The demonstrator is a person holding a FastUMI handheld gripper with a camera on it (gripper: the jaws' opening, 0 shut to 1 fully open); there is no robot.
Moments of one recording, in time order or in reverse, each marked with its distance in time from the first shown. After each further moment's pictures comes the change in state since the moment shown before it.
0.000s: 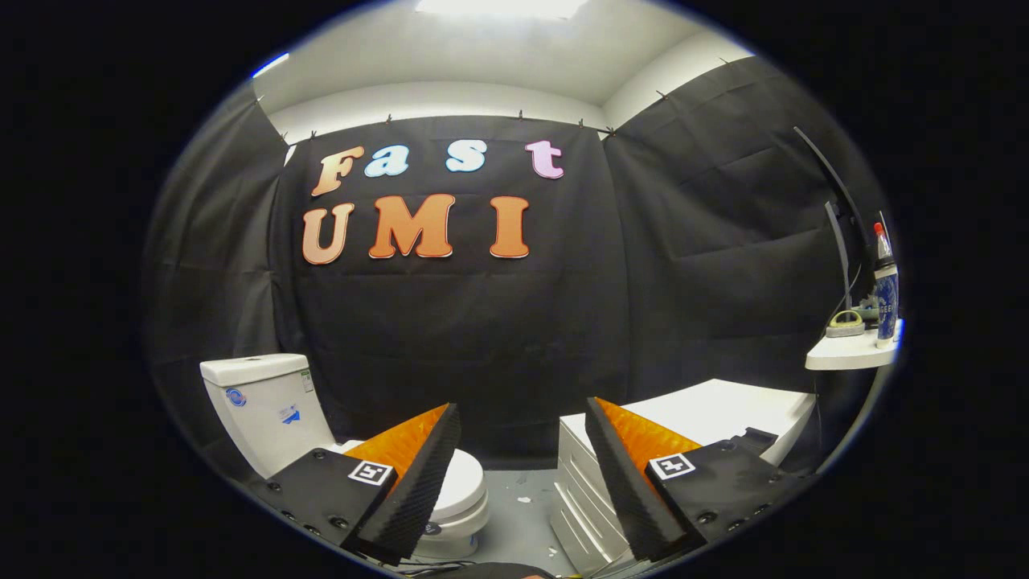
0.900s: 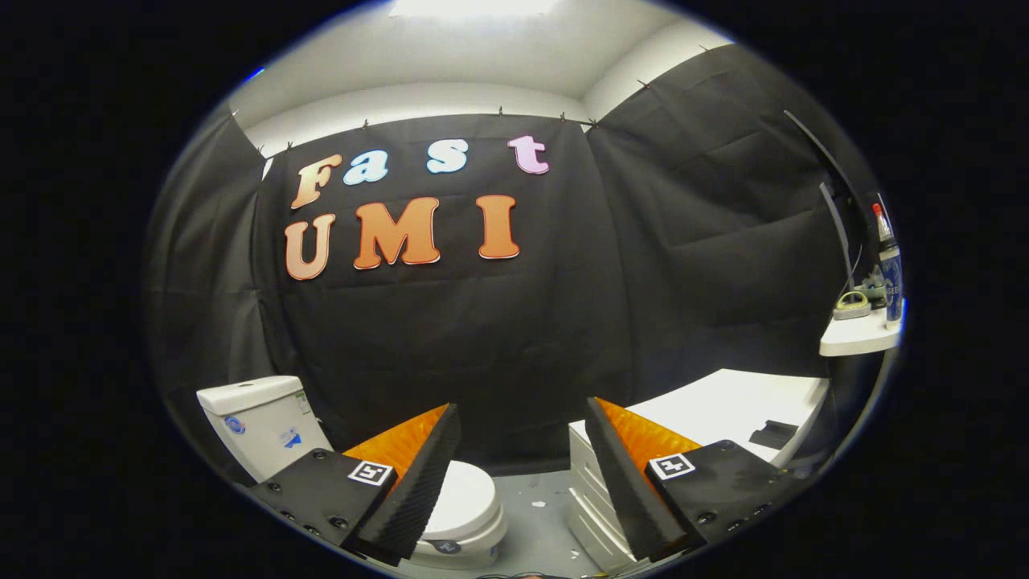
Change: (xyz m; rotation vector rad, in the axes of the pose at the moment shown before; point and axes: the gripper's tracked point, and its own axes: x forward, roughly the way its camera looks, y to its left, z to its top) arm 0.055 0.020 0.008 0.094 0.020 -0.017
